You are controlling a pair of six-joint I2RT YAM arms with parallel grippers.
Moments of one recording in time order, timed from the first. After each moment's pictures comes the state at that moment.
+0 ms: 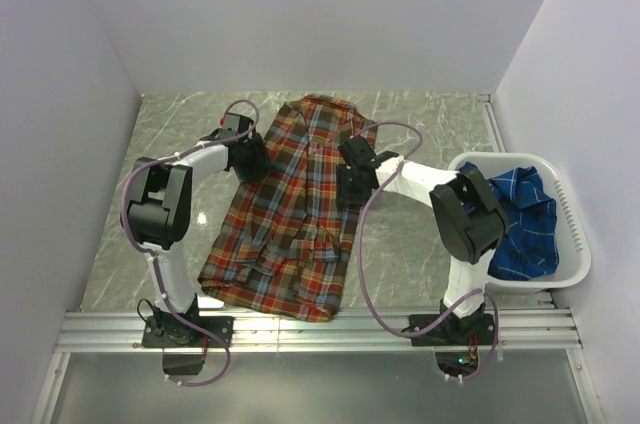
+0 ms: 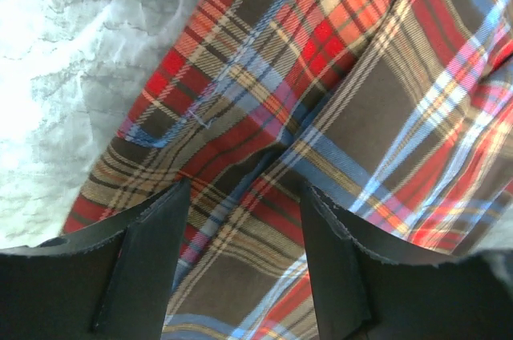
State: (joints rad) left arm -0.25 1.93 1.26 -0.31 0.11 -0.67; right arm 0.57 1.85 1.19 -0.47 0.01 0.57
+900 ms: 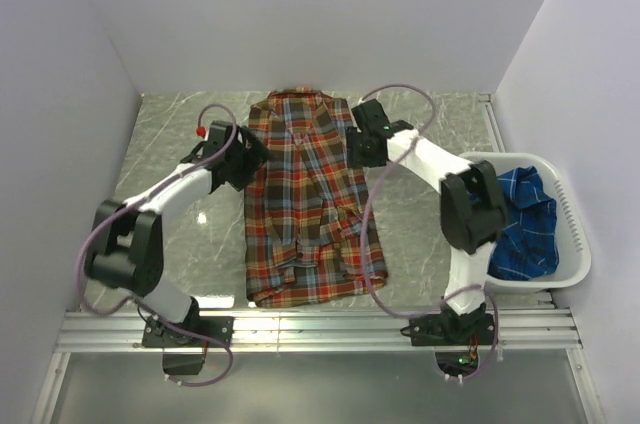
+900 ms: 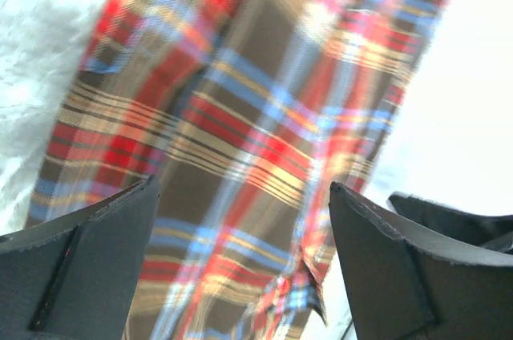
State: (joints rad) left arm -0.27 1.59 1.01 -0.20 0.05 -1.03; right arm 0.45 1.97 1.52 -0.55 0.12 0.35
